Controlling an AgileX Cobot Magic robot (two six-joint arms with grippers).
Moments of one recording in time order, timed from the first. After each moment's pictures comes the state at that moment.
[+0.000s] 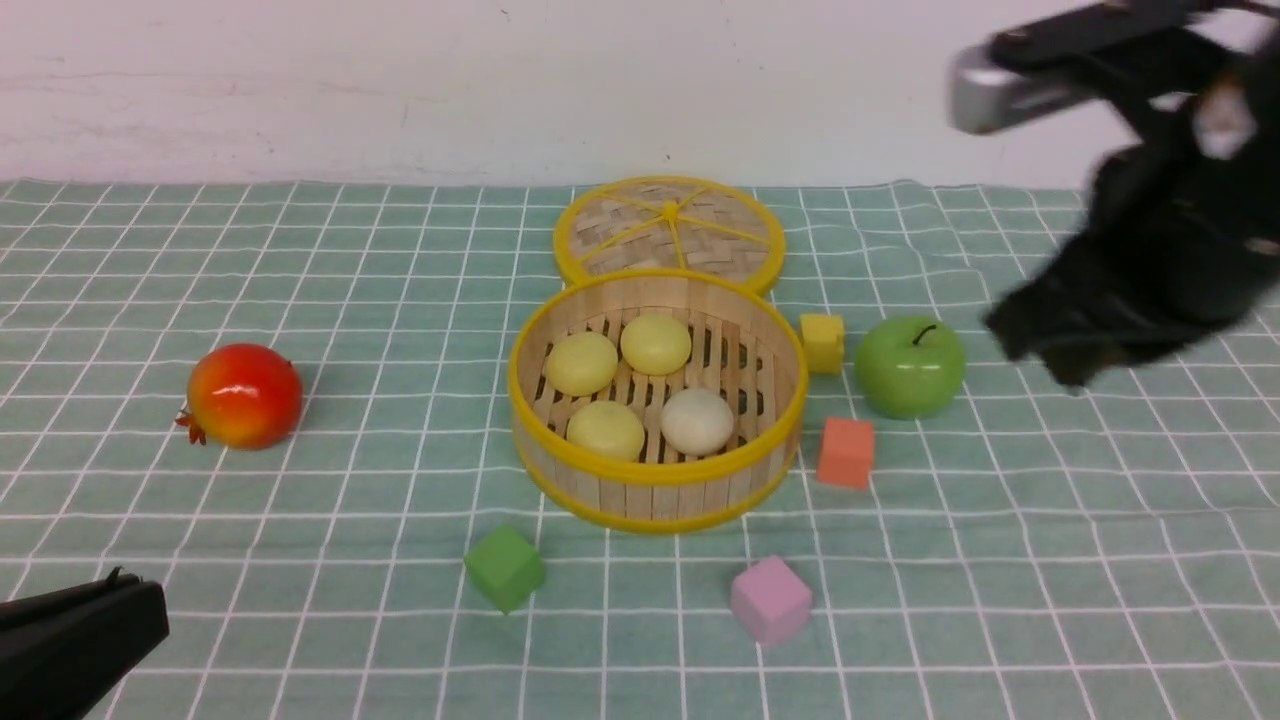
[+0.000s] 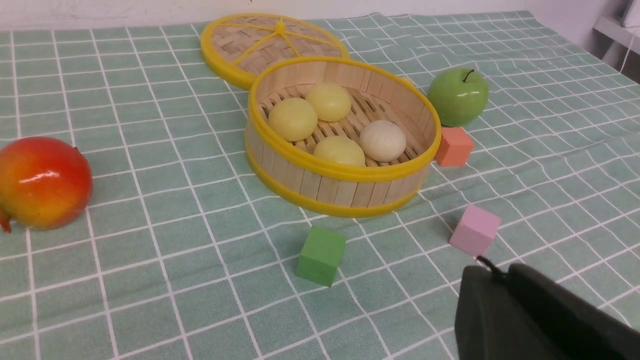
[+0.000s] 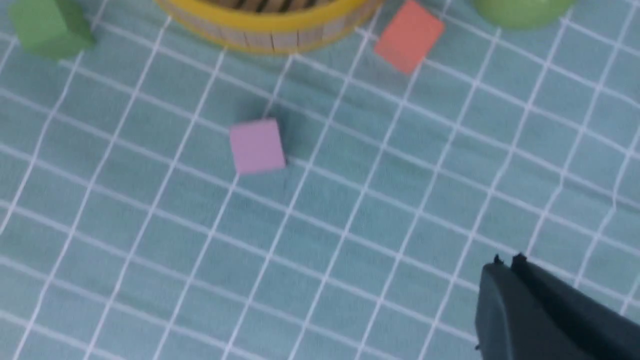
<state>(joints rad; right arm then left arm) 0.49 1.36 -1.46 -0.06 1.25 0.12 -0.41 0.37 -0.46 -0.20 0.45 0.01</state>
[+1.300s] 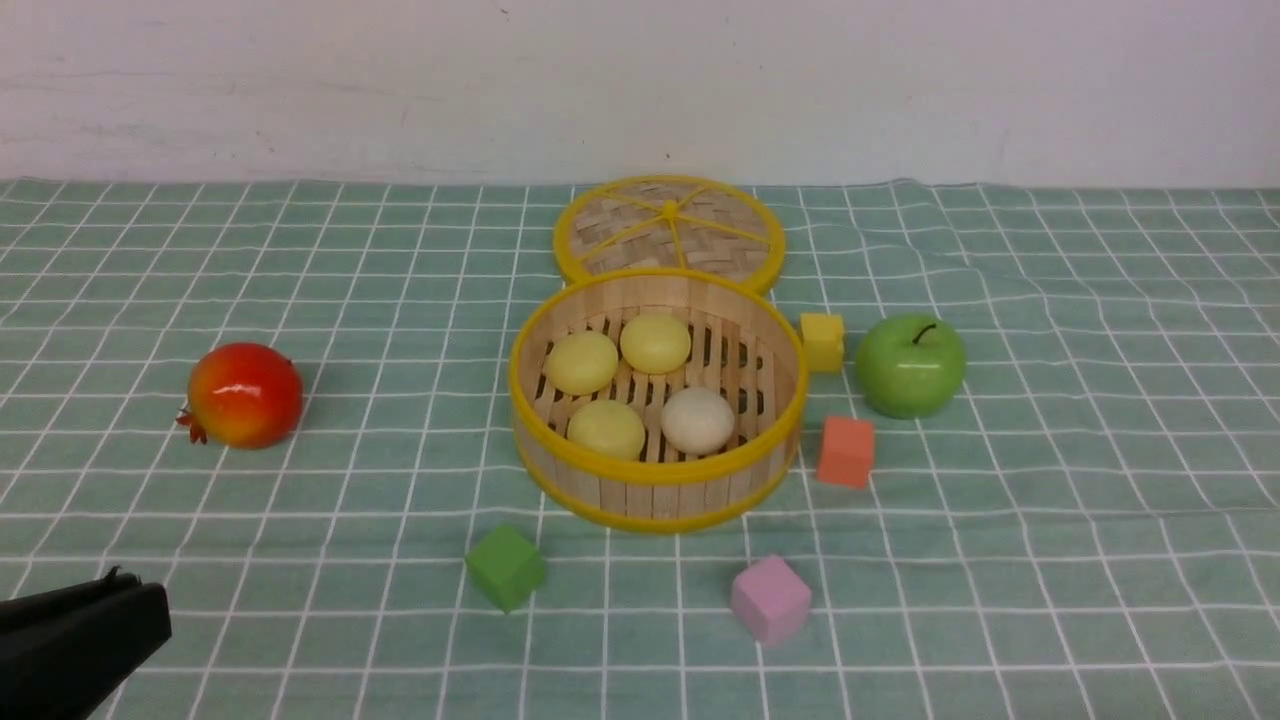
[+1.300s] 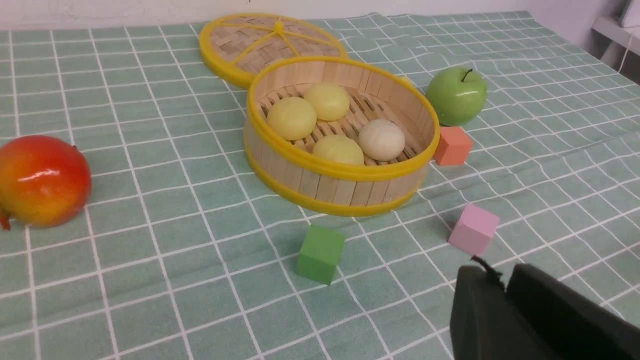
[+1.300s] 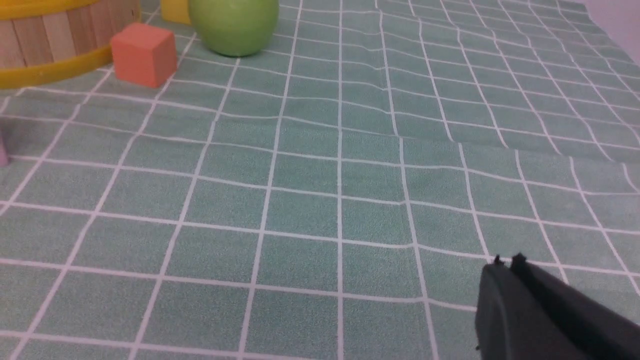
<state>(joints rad) 0.02 -0.01 0.02 -0.13 0.37 0.05 -0.41 0.37 -0.46 -0.20 0.45 0.01</state>
